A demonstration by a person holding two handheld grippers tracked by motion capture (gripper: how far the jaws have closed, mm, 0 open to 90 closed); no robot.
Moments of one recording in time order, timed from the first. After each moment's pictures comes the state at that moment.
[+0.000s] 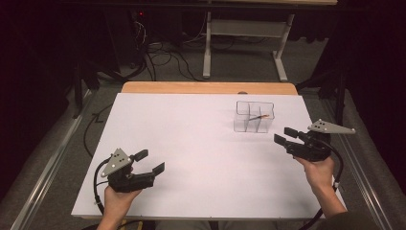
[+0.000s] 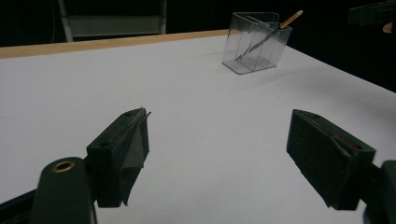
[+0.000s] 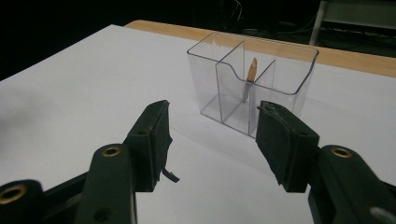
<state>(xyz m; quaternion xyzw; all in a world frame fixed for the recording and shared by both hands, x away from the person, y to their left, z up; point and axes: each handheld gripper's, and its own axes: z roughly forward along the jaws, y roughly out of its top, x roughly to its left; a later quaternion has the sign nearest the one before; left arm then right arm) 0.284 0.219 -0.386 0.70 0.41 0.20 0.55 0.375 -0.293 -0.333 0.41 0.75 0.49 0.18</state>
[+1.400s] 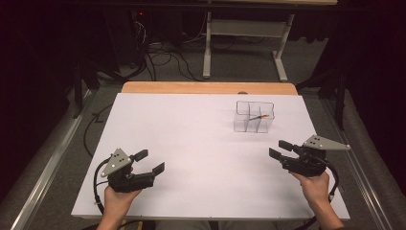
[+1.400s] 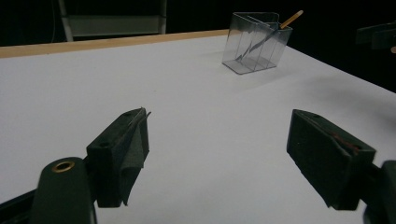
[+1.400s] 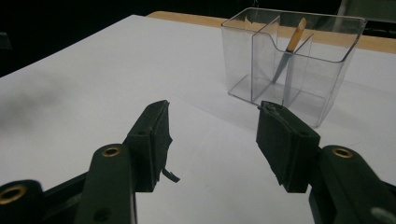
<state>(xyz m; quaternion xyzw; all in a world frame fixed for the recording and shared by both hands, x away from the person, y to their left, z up) 0.284 0.219 -0.386 0.70 0.41 0.20 0.55 0.347 -0.285 -0.357 0.39 0.76 0.50 0.17</state>
